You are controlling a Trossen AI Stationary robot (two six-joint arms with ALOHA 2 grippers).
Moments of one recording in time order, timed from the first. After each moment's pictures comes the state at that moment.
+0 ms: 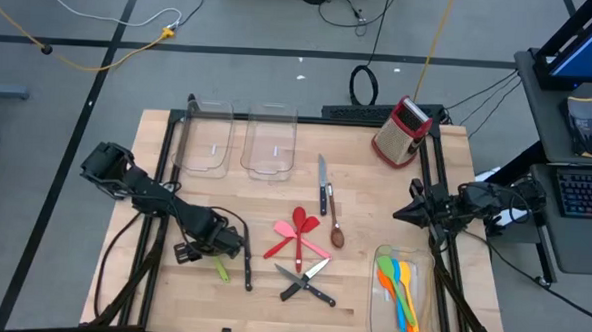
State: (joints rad) left arm -0.41 1.62 0.76 -0.76 0.23 -2.43; right arm 0.30 0.01 0.29 -0.29 0.08 0.35
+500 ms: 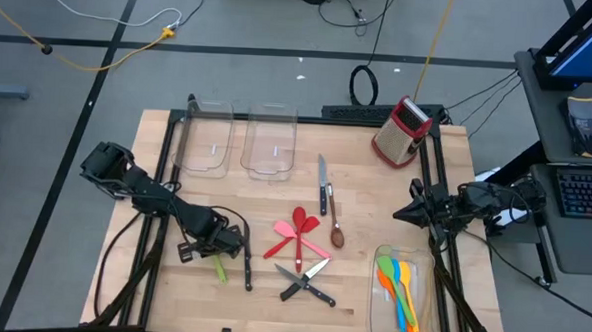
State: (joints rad) left arm -0.40 1.62 0.75 -0.72 0.16 -2.41; right arm 0.30 0.01 0.29 -0.29 0.08 0.35
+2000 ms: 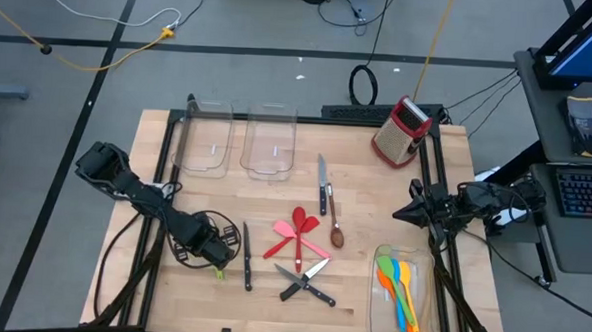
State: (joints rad) left arm -0.54 1.54 0.76 -0.82 -0.03 -2.47; right arm 0.30 0.01 0.29 -0.29 0.08 0.38
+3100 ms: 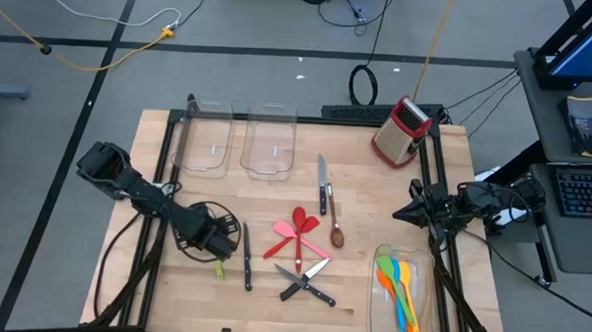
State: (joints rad) left arm -0.47 1.54 0.76 -0.93 -0.14 -2.44; right arm 0.30 0.01 0.29 -0.29 0.08 0.38
